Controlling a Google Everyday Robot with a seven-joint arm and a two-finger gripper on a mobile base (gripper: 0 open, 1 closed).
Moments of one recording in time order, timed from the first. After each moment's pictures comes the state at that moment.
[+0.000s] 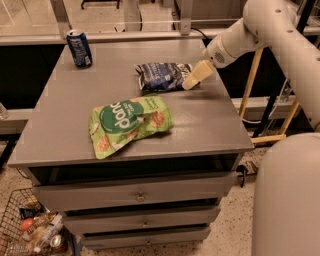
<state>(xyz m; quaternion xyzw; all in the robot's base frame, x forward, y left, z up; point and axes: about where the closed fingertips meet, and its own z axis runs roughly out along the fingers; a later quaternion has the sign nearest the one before) 0.765 -0.129 0.860 -0.50 0.78 0.12 0.35</state>
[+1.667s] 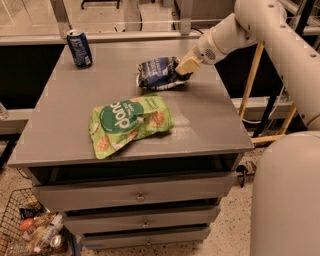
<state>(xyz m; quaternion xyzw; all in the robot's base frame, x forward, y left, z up) 0.754 -0.085 0.875 -0.54 0.75 0.15 0.36</state>
